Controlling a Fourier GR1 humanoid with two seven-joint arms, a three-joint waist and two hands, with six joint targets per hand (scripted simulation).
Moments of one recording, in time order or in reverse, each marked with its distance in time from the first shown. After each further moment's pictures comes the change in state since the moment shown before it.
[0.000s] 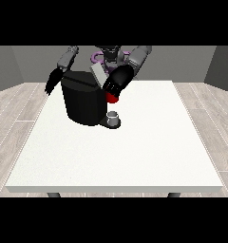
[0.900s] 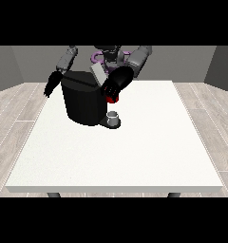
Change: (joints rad) left arm -0.021 0.036 -0.029 -0.024 -0.069 0.083 -0.083; right arm -0.027 -0.015 -0.008 0.007 0.016 -0.008 0.003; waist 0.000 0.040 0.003
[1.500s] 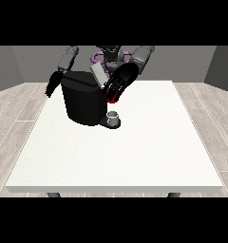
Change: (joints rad) left arm 0.020 -0.021 -0.002 0.013 -0.018 0.005 0.007; right arm 0.036 0.006 -0.012 0.035 -0.001 -0.011 -0.019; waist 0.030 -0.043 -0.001
